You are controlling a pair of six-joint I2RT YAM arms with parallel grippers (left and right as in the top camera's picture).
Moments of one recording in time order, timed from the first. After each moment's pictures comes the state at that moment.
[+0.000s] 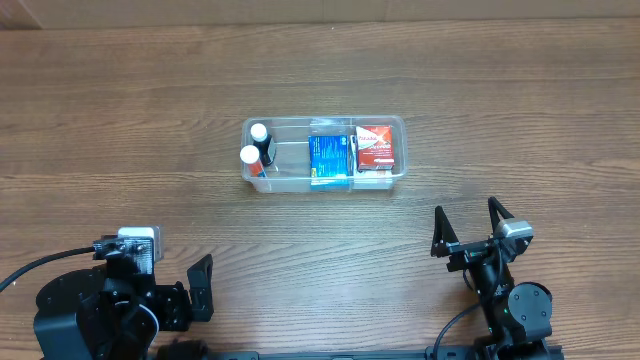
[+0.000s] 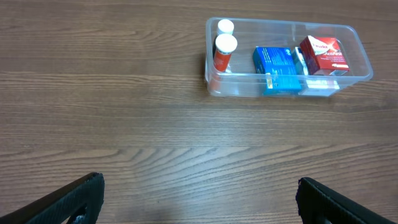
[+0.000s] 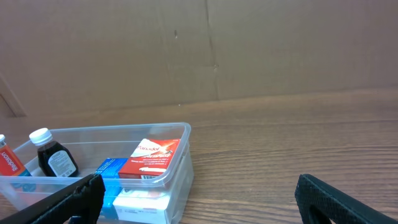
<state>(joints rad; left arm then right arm) 0.12 0.57 1.16 -1.34 0.20 0.00 0.19 0.01 0.02 -0.03 -0.02 0.18</state>
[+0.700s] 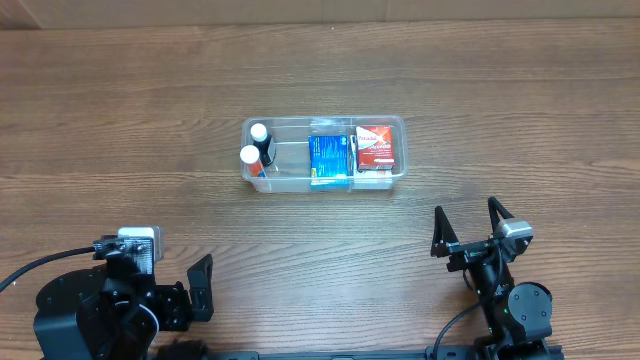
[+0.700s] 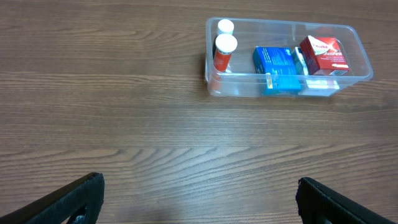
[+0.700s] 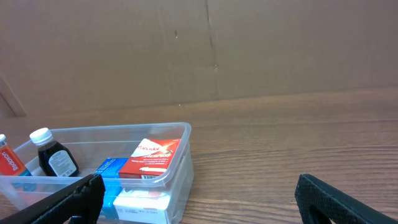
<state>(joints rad) 0.12 0.57 1.16 -1.34 0.20 0.00 0.19 0.01 0.02 -0.04 -0.02 0.18</state>
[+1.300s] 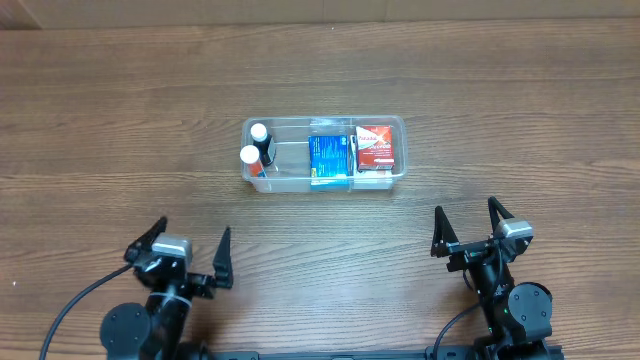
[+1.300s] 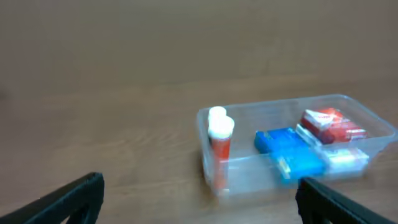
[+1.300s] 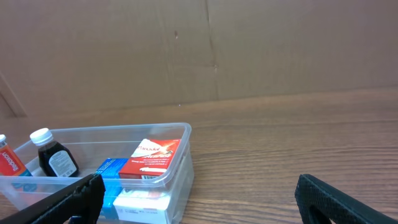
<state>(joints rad) 0.10 0.05 0.36 -0.45 0.29 0.03 0.19 0.01 0.02 -0.04 -0.02 0.18</state>
